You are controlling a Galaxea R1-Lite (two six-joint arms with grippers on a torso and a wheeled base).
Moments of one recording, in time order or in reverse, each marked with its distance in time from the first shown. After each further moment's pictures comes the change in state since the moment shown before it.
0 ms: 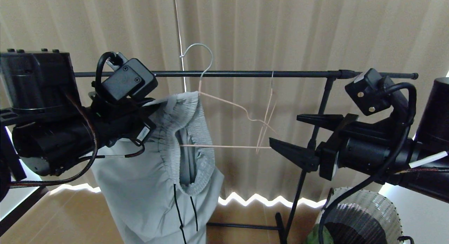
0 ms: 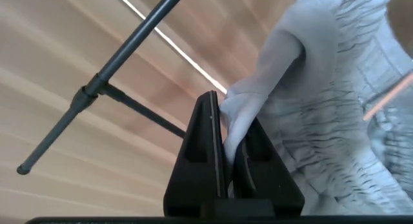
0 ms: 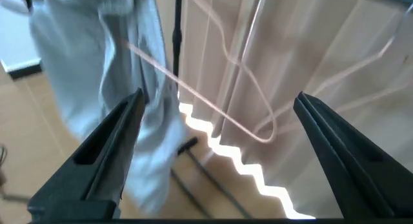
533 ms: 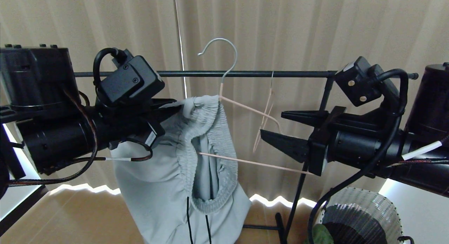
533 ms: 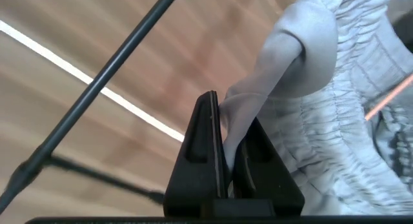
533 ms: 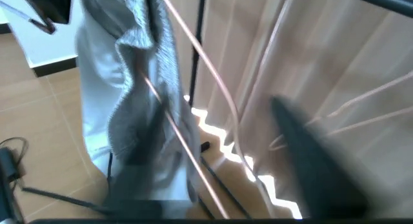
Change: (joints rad) left arm -0.011 -0.001 -0.016 0.002 -0.278 0.007; right arm 0.052 0.033 -0.086 0.030 0.021 0.002
